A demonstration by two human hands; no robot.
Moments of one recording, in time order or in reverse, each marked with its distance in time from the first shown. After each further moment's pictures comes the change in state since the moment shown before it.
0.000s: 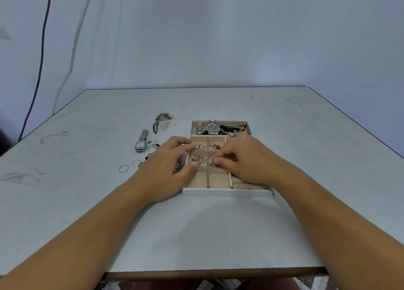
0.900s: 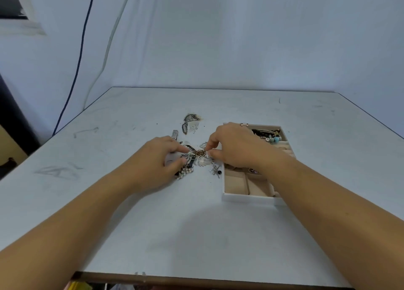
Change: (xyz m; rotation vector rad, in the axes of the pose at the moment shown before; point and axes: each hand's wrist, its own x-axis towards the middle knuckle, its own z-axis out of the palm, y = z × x) left_hand -0.020 -0.066 -0.059 0.078 -0.021 -0.094; right_hand 0.076 -0.065 0.020 -0.180 -0.117 -0.033
